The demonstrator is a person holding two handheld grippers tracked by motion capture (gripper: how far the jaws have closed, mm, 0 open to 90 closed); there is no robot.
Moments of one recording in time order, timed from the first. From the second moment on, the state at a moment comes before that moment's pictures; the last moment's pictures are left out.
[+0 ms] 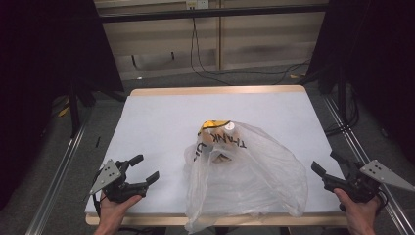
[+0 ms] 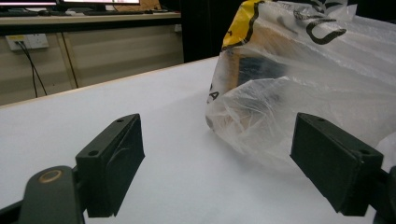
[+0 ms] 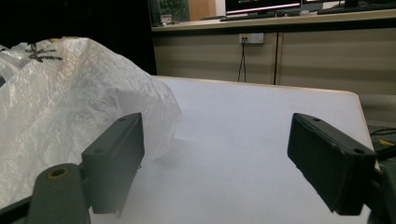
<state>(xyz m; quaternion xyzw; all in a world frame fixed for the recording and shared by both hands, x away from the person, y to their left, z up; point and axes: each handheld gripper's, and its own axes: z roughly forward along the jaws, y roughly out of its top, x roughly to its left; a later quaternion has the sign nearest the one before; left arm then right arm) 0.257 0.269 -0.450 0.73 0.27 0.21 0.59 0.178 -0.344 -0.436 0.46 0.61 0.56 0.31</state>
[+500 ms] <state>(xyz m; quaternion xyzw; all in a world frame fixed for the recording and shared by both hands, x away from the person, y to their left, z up) 0.253 0.258 -0.445 0.76 0.25 0.18 0.57 0.178 -0.342 -0.431 0.46 0.64 0.56 0.27</state>
